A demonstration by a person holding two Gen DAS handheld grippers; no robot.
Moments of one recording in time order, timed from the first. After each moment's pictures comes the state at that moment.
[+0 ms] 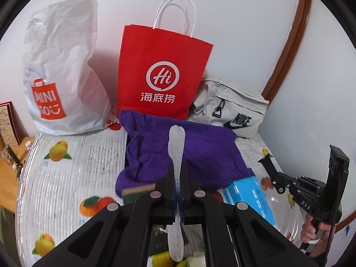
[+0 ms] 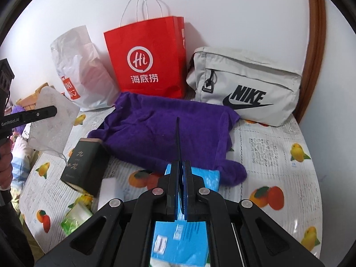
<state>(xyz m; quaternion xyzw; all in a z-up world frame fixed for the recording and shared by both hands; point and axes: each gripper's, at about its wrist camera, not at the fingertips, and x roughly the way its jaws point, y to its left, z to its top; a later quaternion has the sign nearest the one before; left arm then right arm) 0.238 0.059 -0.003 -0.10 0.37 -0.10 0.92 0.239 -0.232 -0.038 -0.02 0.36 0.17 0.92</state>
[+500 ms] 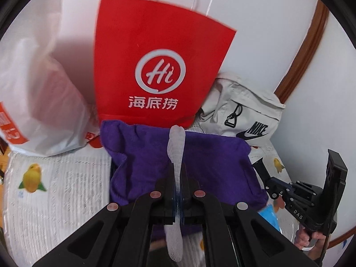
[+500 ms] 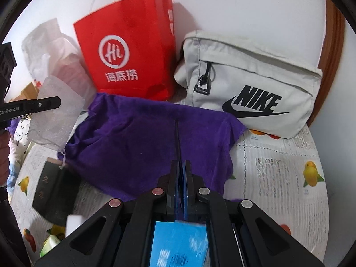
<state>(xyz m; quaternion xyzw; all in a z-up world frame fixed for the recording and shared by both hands) 0.358 0.042 -0.038 -0.11 0.41 -0.12 0.90 0.341 -0.220 -0.069 -0.03 0.40 0.16 0.90</state>
